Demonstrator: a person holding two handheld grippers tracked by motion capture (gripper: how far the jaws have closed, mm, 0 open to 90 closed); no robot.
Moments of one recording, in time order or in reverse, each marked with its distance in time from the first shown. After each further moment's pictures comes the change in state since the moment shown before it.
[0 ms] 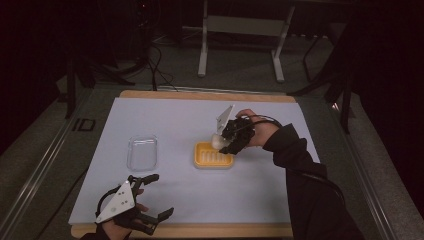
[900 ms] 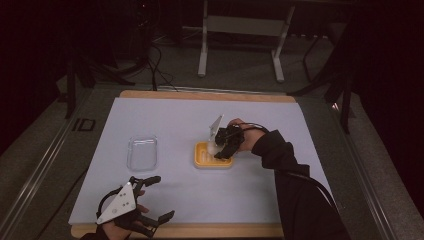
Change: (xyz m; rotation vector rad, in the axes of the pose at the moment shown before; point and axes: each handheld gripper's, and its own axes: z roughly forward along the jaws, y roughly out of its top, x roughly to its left) left arm -0.003 0.000 0.001 0.013 -0.030 0.011; right arm -0.015 -0.011 0.067 0.041 0.027 0.007
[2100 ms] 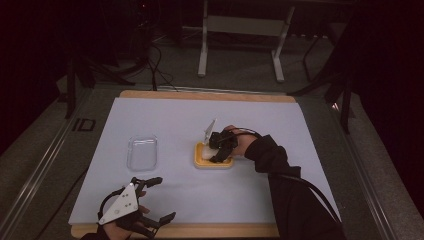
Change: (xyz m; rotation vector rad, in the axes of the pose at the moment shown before) left arm -0.002 -0.001 0.002 0.021 -0.012 0.010; right arm -0.001 0.004 0.034 0.031 0.019 0.063
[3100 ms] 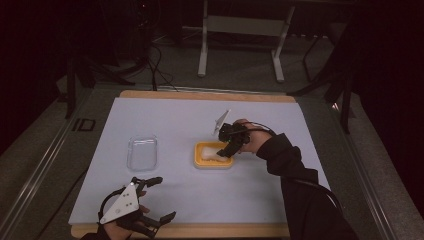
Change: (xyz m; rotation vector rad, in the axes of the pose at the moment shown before) left arm 0.001 -0.001 0.001 0.010 0.007 -0.001; right arm 0.010 -0.010 -0.060 -0.036 -0.099 0.135
